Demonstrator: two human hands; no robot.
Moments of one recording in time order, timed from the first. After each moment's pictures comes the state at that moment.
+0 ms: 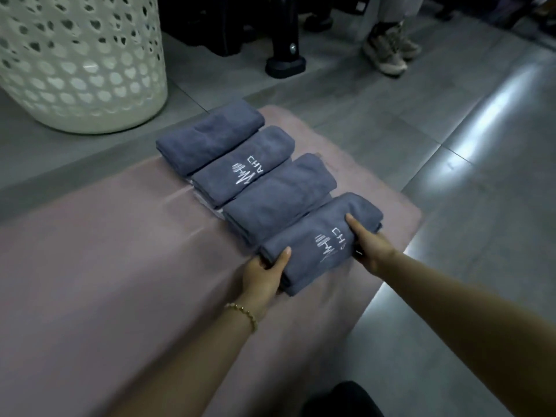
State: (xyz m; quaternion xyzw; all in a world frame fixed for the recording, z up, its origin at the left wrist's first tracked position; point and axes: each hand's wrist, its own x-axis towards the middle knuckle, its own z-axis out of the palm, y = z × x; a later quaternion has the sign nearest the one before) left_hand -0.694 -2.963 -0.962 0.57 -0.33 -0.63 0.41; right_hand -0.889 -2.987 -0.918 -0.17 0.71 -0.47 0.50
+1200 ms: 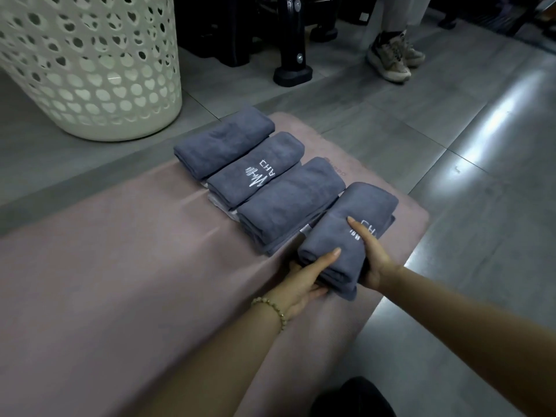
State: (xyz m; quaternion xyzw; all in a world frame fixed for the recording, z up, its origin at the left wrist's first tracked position) left_hand -0.715 -2.952 -0.938 0.40 -0.26 -0.83 0.29; right_hand -0.856 -2.961 -0.898 -0.09 0.62 -0.43 0.65
